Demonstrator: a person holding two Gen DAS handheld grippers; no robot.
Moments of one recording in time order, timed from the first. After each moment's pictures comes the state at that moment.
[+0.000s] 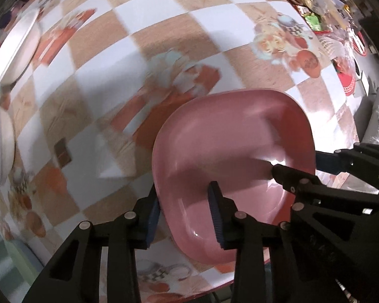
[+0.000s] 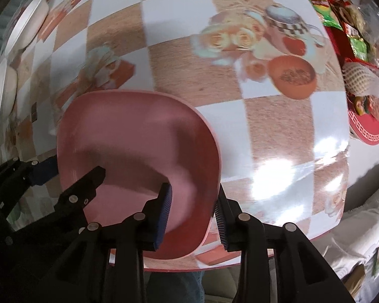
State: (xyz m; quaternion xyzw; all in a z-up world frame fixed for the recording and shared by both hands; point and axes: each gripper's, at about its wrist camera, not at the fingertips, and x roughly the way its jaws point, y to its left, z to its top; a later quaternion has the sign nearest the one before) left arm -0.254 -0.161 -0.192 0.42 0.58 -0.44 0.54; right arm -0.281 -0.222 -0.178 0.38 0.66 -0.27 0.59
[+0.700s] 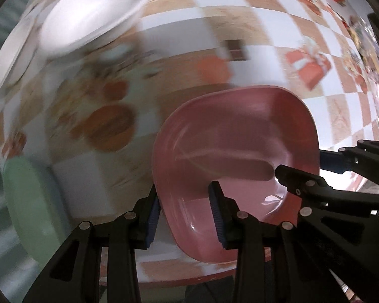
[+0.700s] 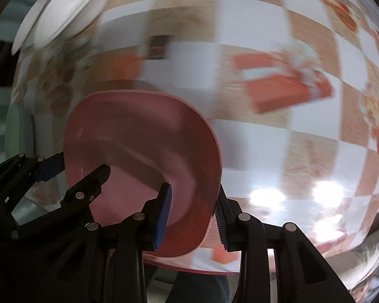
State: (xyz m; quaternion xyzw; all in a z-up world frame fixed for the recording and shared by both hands) left arm -0.136 -0.017 -0.187 0.35 0.64 -0.34 0.60; right arm -0.123 -0.095 -0.178 0.28 0.70 -0.15 0.64
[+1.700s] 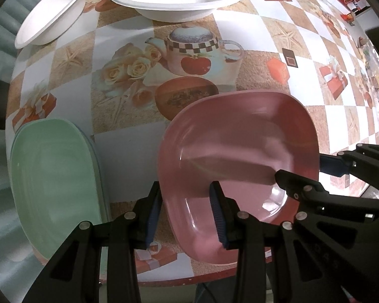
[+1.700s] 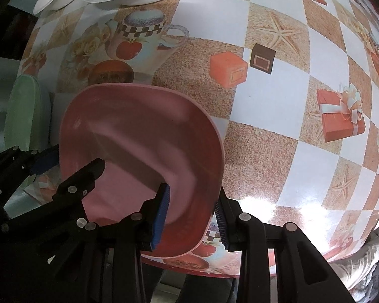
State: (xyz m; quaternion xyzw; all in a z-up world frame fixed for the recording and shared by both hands) left arm -0.124 0.032 -0.175 0.31 0.64 -0.33 0.62; right arm -0.101 -0.044 -0.173 0.24 0.72 -0.15 0.64
